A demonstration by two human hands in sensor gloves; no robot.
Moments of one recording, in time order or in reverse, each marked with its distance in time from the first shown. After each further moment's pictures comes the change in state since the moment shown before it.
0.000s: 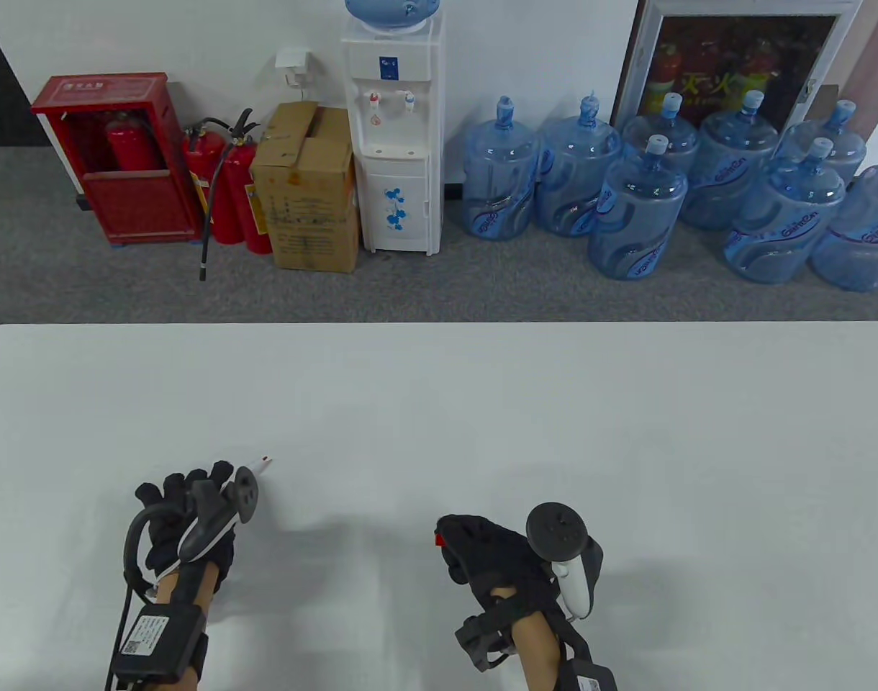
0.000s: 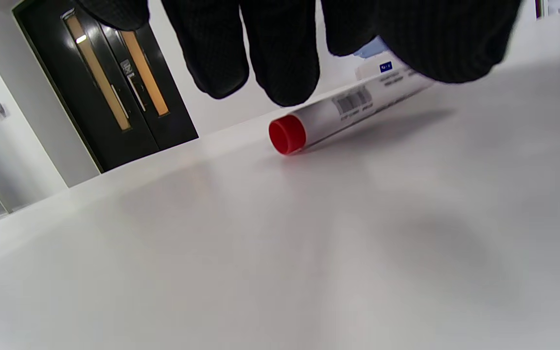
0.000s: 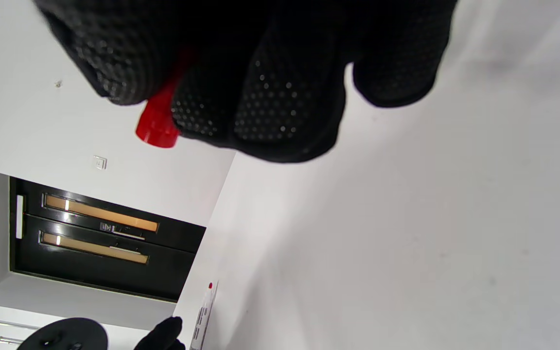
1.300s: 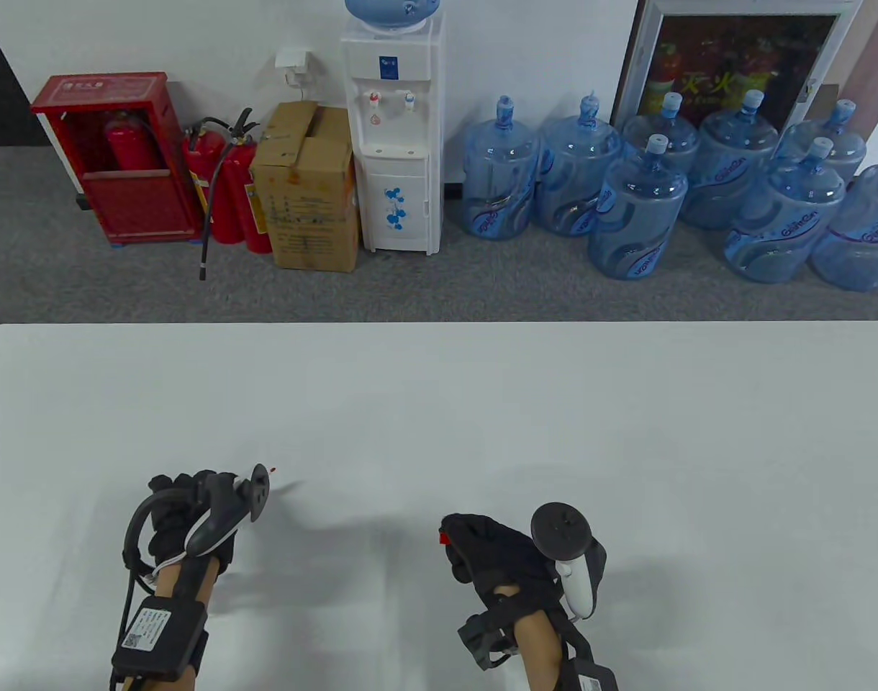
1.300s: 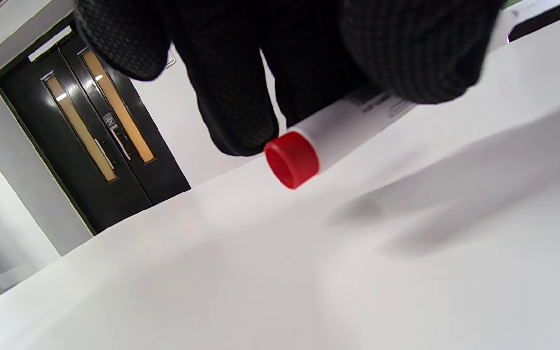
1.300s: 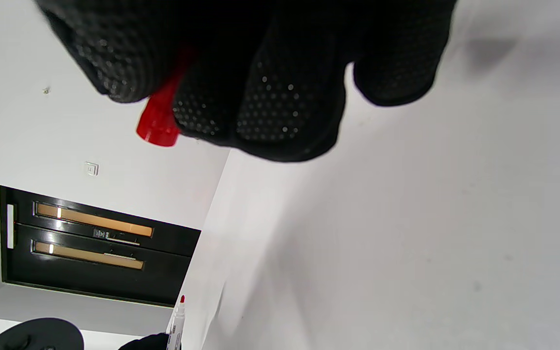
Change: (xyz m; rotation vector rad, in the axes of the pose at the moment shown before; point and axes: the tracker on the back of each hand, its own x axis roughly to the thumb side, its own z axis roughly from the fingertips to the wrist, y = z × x) left_hand 0.004 0.024 0.009 0.121 -0.068 -0.049; right_hand 0.000 -0.003 0.002 -0.002 0.028 -0.022
